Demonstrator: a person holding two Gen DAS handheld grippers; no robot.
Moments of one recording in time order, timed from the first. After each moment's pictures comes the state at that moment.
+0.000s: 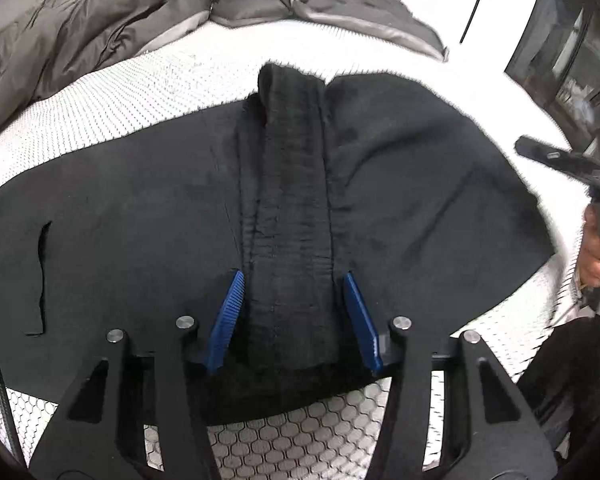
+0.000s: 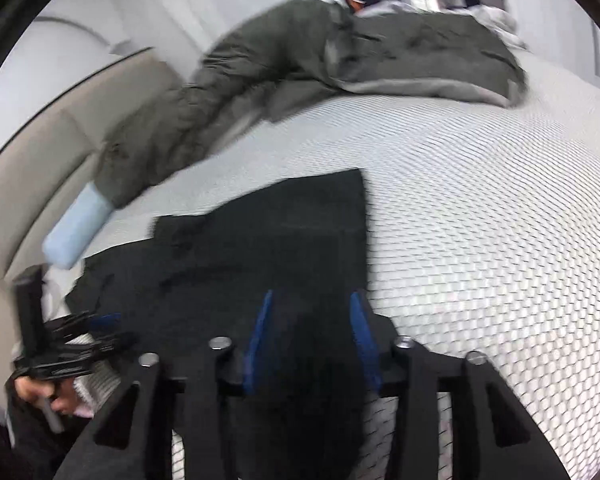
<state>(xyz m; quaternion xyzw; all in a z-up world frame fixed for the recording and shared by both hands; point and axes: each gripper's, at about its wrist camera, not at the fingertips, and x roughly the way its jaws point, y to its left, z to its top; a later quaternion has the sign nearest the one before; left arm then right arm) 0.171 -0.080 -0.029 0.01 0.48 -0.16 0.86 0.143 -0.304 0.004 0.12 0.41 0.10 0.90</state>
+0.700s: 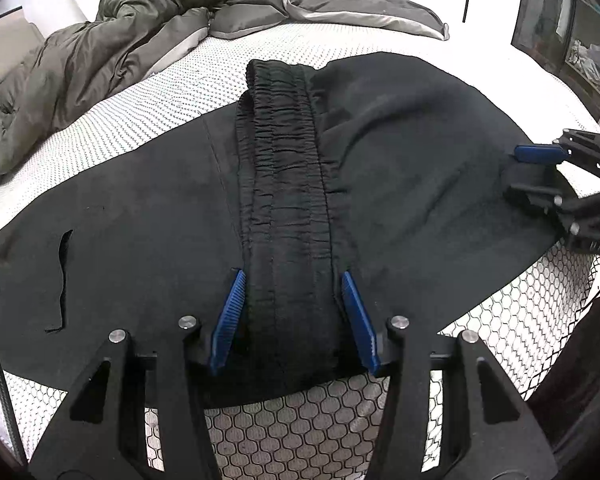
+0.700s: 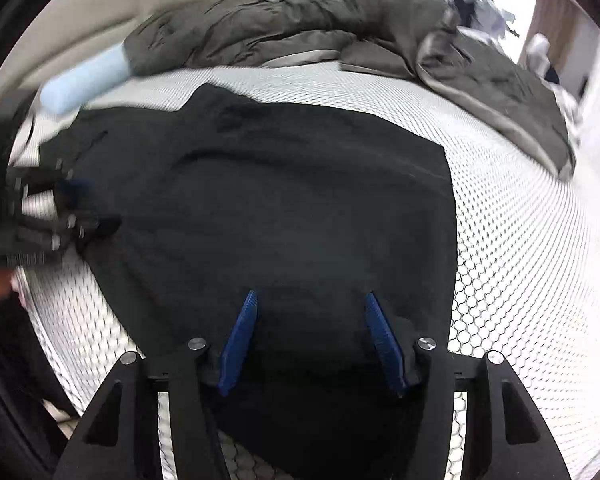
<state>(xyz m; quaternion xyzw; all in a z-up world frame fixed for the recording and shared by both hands) 0.148 -0.091 -0.031 0.09 0.45 -0.14 0.88 0.122 -0.218 -0.040 -0.14 0.45 0.11 0.87</state>
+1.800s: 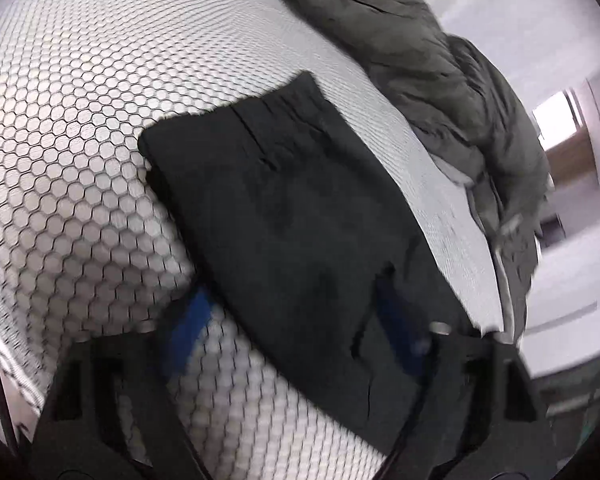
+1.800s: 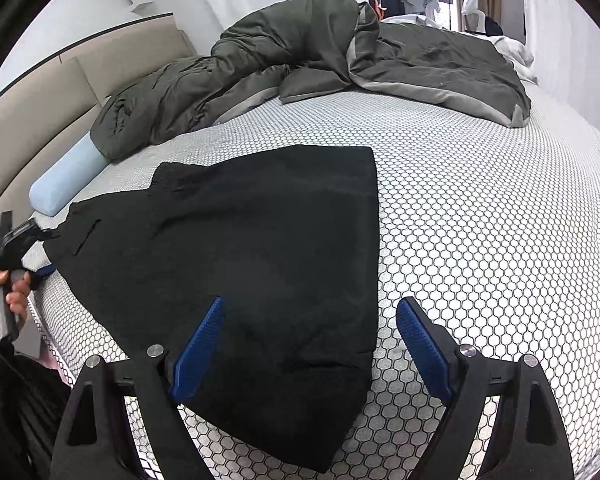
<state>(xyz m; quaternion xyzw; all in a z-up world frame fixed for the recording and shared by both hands) 0.124 0.204 -0.056 -0.44 0.37 0.15 0.80 0.122 -0.281 -0.009 0.03 0.42 0.08 0.91</state>
